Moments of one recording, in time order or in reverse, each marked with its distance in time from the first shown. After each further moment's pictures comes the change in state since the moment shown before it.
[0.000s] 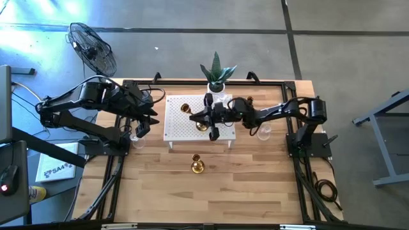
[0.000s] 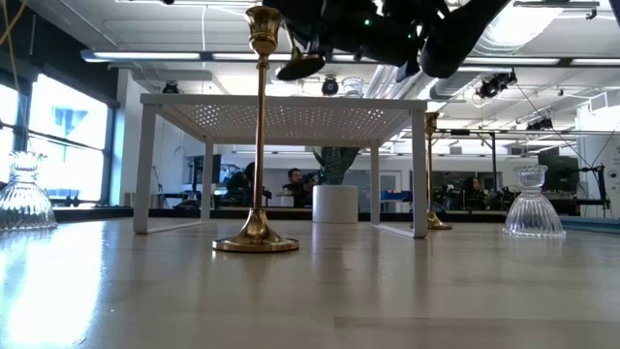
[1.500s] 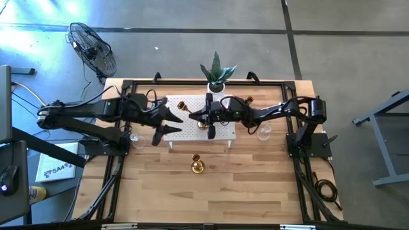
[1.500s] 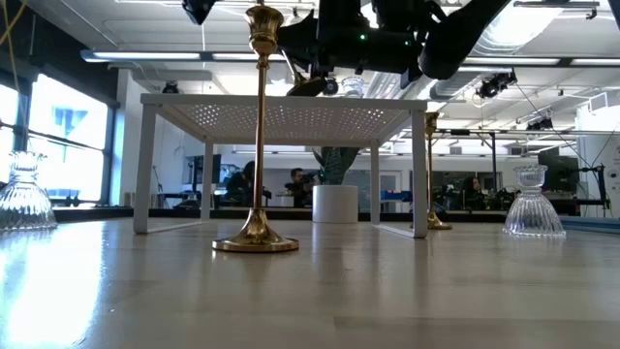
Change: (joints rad) left arm 0.000 -0.096 -0.492 0.909 0.184 0.286; right arm -0.016 0.000 0.000 -0.138 0.071 0.002
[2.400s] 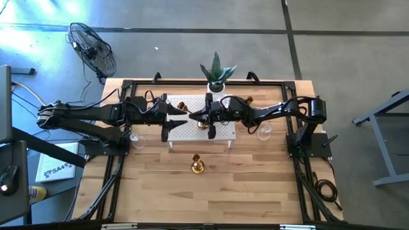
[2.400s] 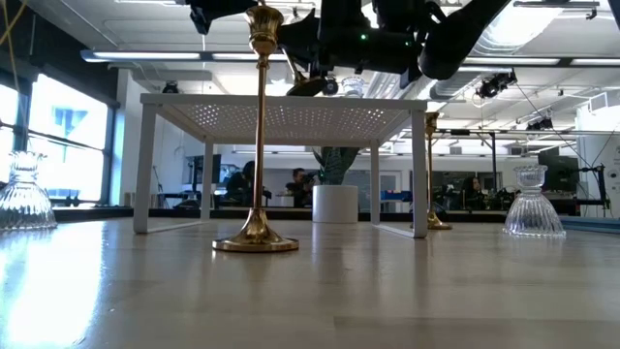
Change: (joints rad) left arm 0.000 -0.001 -0.140 0.303 -0.187 0.009; right arm 0.001 0.000 0.000 0.009 -0.026 -0.010
